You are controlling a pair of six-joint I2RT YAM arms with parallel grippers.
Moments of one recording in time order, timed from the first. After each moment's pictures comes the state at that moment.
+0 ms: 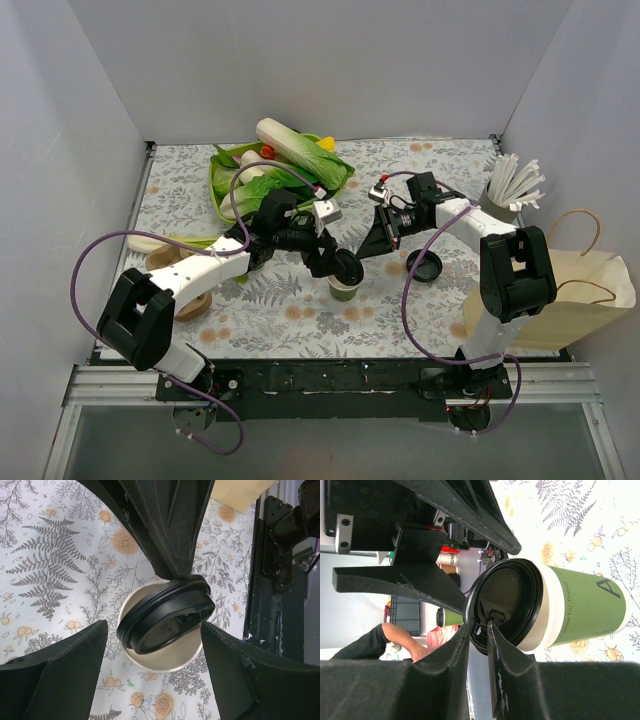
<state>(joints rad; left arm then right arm) -0.65 1.48 0.97 -0.05 0.73 0.12 0.29 1.74 1.15 -0.60 -1.38 0.13</state>
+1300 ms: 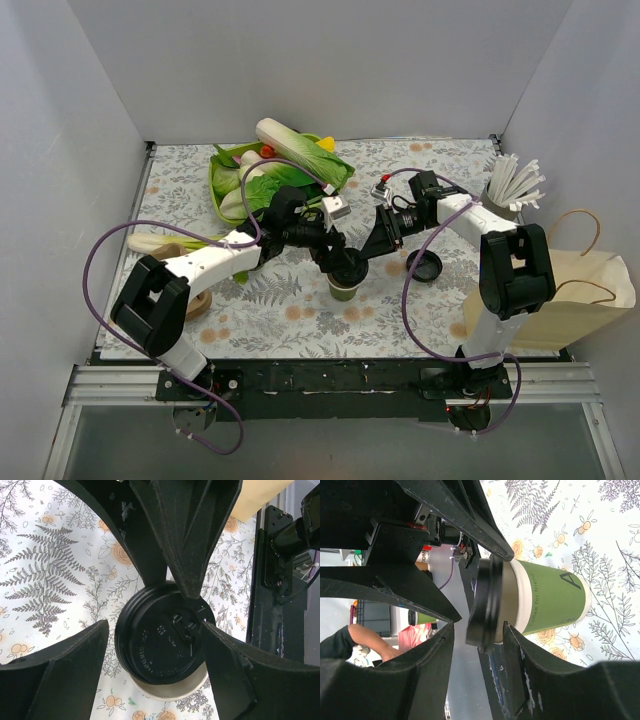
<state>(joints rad) -0.67 1.57 1.04 0.00 0.73 0.07 0.28 1.76 1.20 -0.75 -1.28 -0.08</state>
